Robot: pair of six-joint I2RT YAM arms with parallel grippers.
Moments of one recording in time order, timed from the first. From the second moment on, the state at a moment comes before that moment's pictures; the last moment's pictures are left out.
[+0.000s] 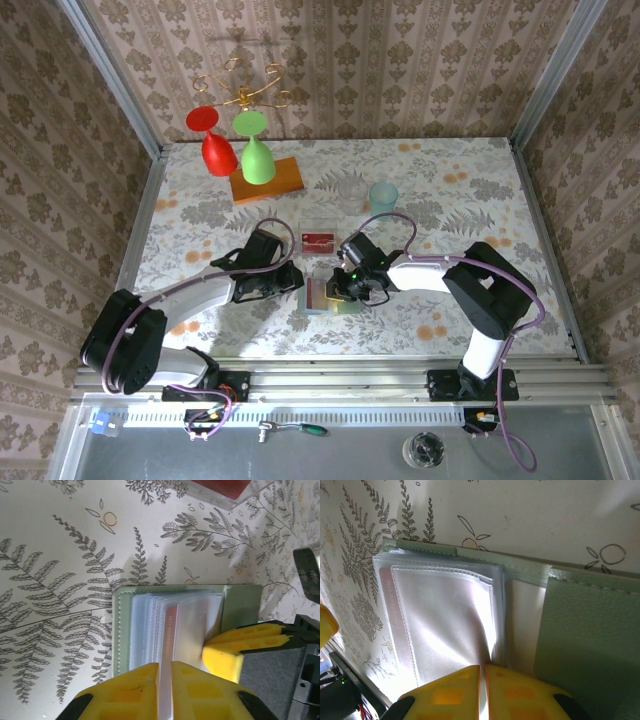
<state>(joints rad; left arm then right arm) -0.63 1.35 0.64 -0.26 0.34 -0.82 0.72 1.76 0.86 -0.12 -0.42 0.86</state>
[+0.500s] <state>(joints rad) -0.65 1.41 0.65 -0.21 0.37 -0.84 0.70 1.76 0.82 -0.04 -0.45 0.89</state>
